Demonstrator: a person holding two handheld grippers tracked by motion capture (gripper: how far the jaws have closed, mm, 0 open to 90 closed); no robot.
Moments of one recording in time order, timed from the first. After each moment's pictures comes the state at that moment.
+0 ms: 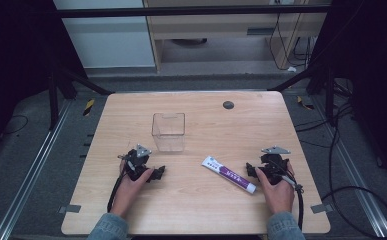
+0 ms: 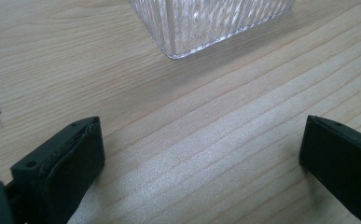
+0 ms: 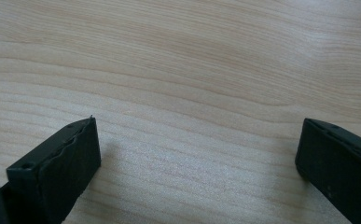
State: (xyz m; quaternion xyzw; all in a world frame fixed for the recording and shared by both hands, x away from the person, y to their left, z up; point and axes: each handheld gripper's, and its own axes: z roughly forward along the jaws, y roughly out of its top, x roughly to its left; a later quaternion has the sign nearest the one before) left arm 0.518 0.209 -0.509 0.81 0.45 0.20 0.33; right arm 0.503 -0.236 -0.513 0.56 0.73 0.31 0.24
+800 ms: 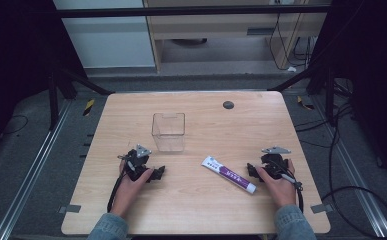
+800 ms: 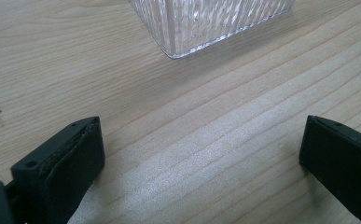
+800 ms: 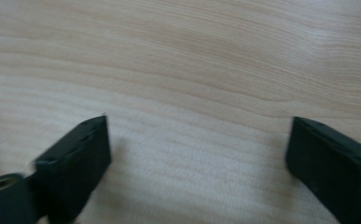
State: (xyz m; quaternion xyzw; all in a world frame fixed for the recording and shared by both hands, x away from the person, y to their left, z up) left arm 0.517 0.209 -0.508 0.81 0.45 0.20 0.33; right arm 0.499 -0.236 -0.506 0.56 0.74 0.31 0.23
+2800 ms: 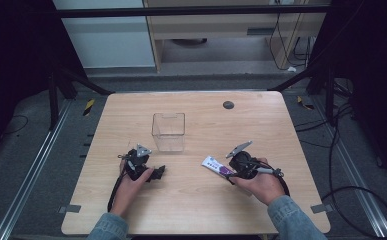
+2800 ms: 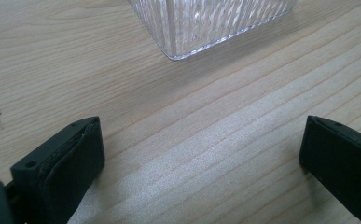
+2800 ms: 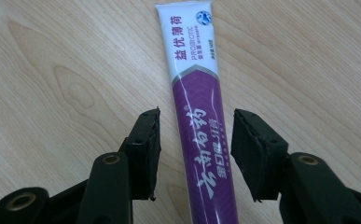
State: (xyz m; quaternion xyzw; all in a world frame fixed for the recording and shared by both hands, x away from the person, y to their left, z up) left arm 0.519 0.209 -0.509 0.81 0.45 0.20 0.33; right arm 0.481 -0.144 -0.441 0.37 0.89 0.23 0.11
